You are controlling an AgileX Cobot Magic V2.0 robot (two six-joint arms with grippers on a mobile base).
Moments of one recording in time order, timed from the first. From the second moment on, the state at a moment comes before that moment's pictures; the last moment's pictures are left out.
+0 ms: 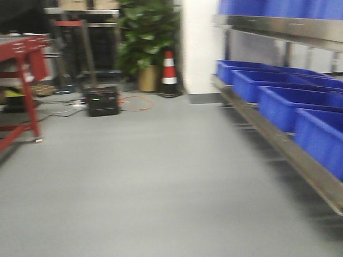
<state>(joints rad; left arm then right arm) -0.59 1.75 -2.02 0.32 0.85 -0.36 0.20 1.58 -1.87 0.16 0.88 0.00</state>
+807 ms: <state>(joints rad) -0.59 1.75 -2.02 0.32 0.85 -0.36 0.20 1.58 -1.87 0.16 0.88 0.00</state>
